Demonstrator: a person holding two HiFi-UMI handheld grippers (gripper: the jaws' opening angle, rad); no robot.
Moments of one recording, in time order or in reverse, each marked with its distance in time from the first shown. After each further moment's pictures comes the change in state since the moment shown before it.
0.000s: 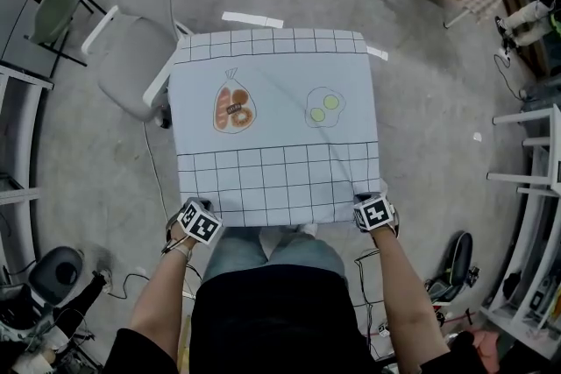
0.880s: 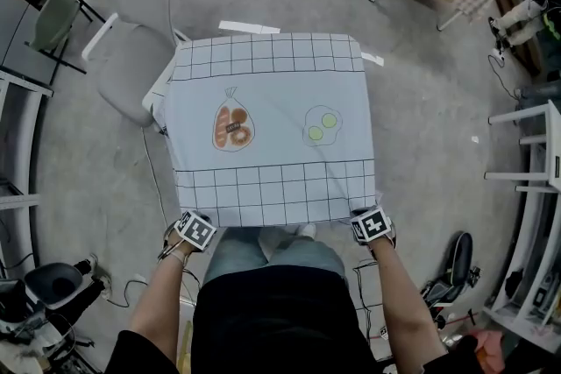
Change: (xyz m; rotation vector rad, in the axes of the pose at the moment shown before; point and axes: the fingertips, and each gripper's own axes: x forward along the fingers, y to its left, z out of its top) left arm -0.007 -0.014 -0.027 -0.051 0.095 -0.143; right arm -0.008 0.025 -0.030 0.041 0.061 0.079
